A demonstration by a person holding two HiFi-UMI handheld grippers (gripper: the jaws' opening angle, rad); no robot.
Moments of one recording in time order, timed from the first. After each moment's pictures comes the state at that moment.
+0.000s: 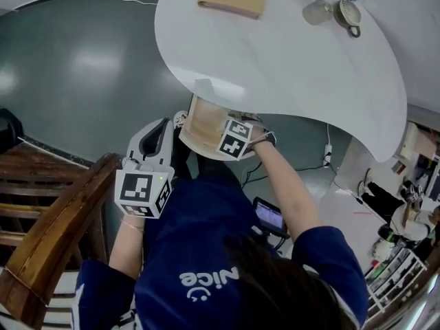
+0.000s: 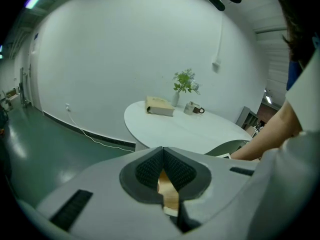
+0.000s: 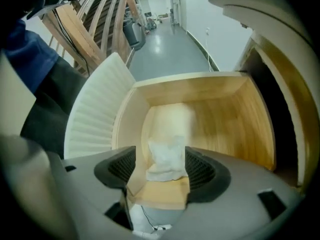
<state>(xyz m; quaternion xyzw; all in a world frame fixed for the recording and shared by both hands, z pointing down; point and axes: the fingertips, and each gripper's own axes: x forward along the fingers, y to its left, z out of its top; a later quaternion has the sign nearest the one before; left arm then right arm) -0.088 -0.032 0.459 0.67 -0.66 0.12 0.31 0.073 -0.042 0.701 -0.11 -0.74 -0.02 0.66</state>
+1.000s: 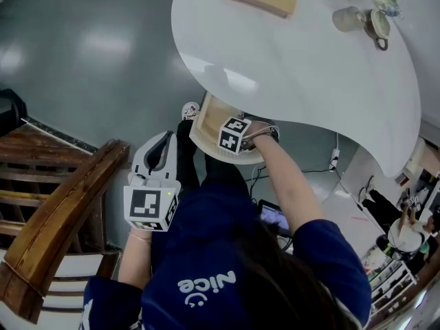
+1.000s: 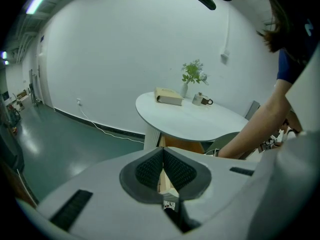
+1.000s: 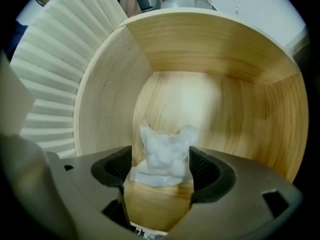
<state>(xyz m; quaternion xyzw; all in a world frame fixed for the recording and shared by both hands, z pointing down) -0.098 0.008 0.485 0.63 -0.69 0.15 0.33 0.093 -0.038 0.772 -0.18 -0.62 -0.09 0.76</state>
